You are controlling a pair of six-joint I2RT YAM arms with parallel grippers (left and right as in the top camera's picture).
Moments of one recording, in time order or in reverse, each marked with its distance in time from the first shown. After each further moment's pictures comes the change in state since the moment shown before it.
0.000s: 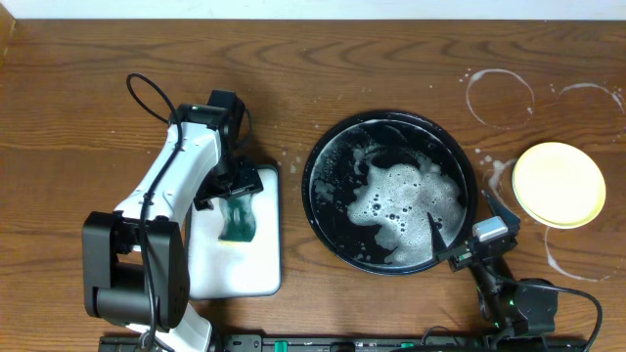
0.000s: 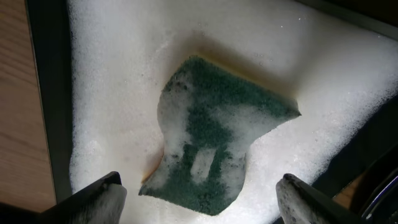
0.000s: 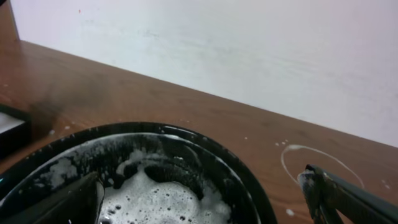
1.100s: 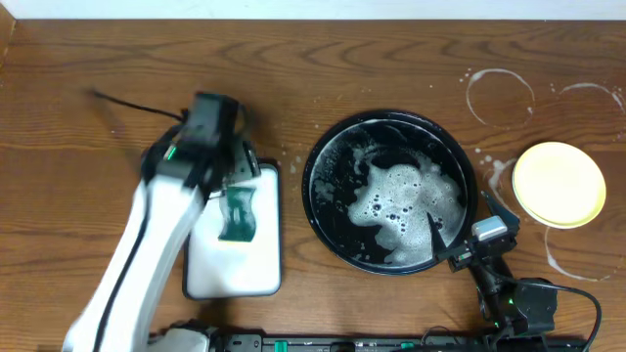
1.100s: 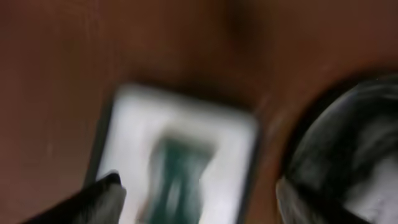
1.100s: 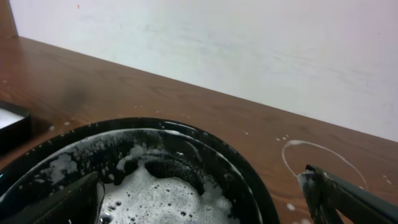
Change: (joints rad) left arm -0.071 -0.467 -0.116 0.290 -0.127 0.023; right arm 0.000 0.001 0.000 -0.014 0.001 0.000
